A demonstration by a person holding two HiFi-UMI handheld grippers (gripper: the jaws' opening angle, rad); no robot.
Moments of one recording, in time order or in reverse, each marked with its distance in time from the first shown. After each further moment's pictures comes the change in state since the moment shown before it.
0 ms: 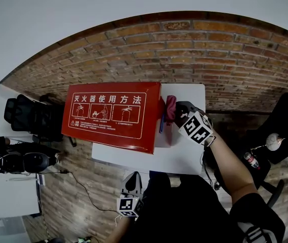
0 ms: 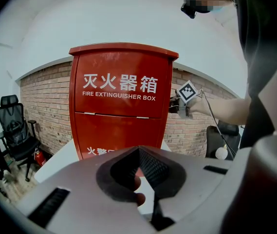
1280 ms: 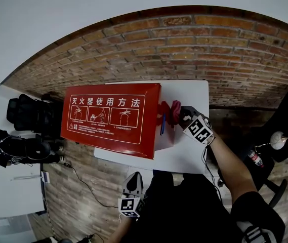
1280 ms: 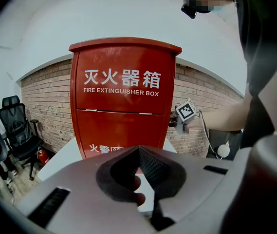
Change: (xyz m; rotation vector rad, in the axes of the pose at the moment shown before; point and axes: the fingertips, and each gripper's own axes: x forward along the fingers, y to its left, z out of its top) left arm 0.004 0.005 -0.005 0.008 0.043 0.024; right arm 0.046 0.009 -0.086 0.084 -0.053 0.036
